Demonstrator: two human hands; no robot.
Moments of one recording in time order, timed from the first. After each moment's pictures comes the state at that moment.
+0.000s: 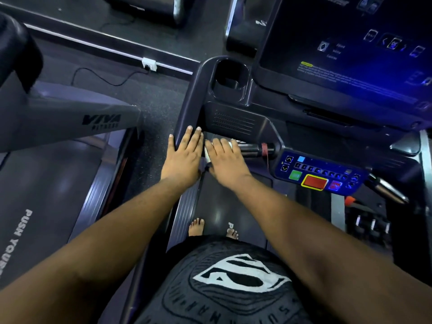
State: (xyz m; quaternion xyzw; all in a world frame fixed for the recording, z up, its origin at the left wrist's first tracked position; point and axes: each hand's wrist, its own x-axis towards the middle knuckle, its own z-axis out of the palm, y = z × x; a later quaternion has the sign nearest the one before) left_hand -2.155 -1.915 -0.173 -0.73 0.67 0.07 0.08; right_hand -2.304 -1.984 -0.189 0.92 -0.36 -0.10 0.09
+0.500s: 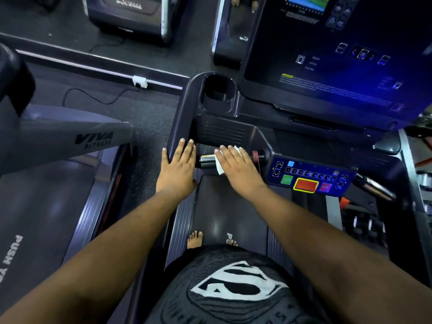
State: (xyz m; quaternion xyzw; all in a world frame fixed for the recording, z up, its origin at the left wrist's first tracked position) left_hand -2.154 -1.916 -0.177 -0.73 0.68 0.08 0.07; right_hand -2.360 -1.998 -0.177 0.93 -0.35 -0.06 0.09
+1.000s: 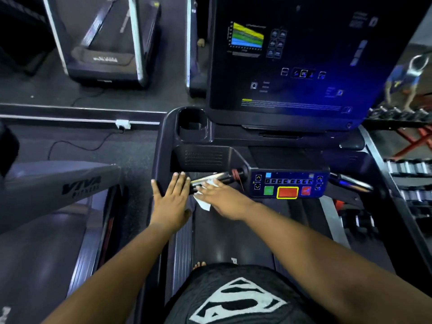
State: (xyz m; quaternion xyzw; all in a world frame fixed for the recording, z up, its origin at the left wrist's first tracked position) left_hand -2.163 -1.912 -0.175 -0.68 0.73 0.06 0.06; right_hand -2.368 -1.988 -0.149 0.96 -0.25 -0.07 -0.14
